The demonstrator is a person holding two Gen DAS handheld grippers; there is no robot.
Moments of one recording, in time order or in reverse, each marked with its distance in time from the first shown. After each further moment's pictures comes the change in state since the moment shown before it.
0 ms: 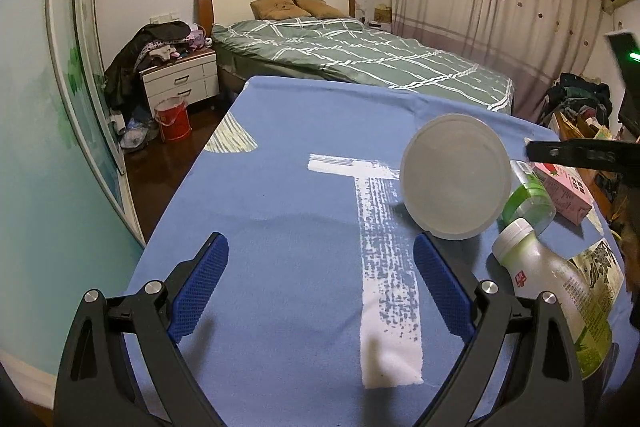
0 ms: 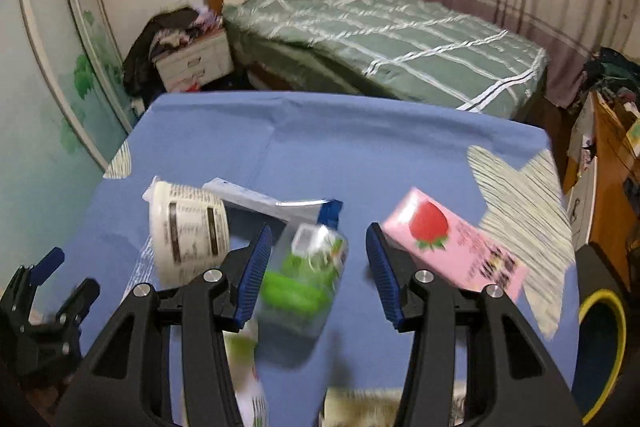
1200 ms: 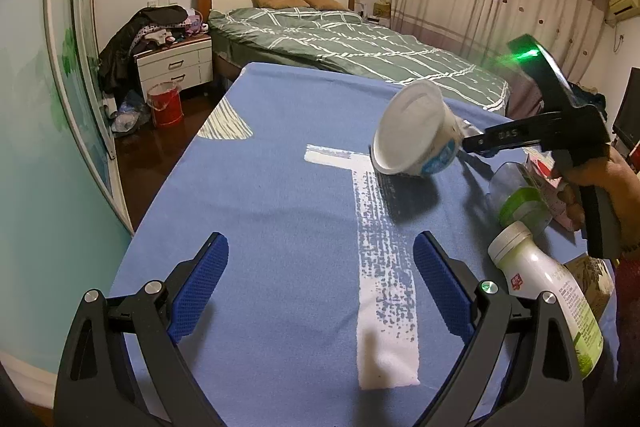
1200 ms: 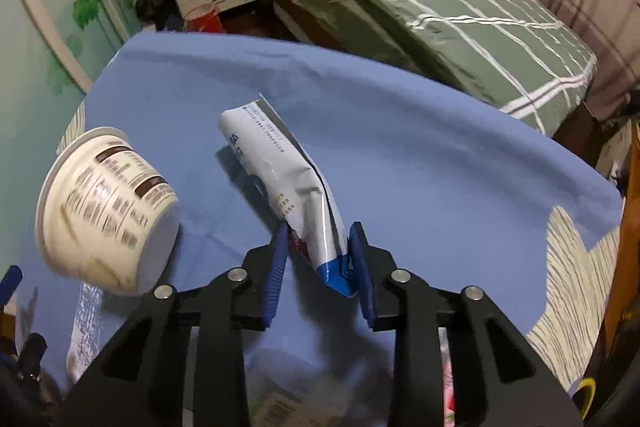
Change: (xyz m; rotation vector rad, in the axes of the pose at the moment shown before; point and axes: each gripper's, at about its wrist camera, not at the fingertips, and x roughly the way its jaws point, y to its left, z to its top) left arm 0.007 -0.001 -0.004 -0.046 0.031 -0.042; right arm 0.097 -0.005 0.059 -0.092 0.165 0.023
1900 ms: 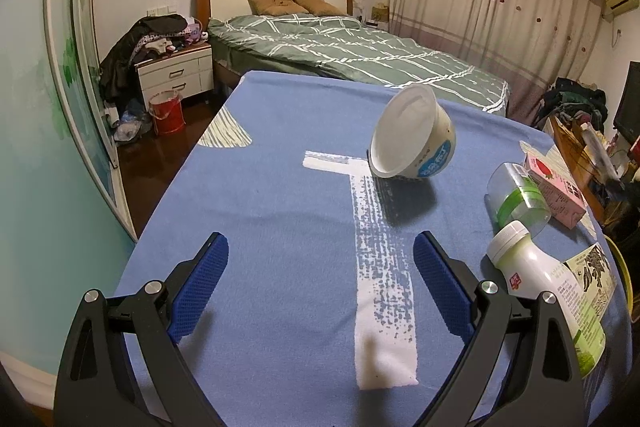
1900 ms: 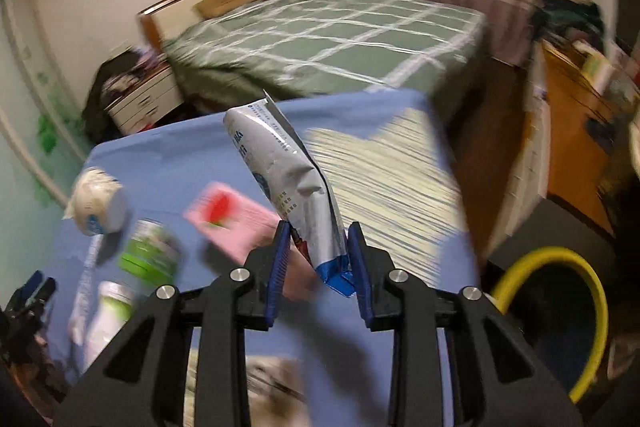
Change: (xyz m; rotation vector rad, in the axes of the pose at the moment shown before) left arm -0.005 -0.005 -0.001 0.020 -0.023 0.015; right arm -0.146 -0.148 -0.171 0.404 -0.279 -0.177
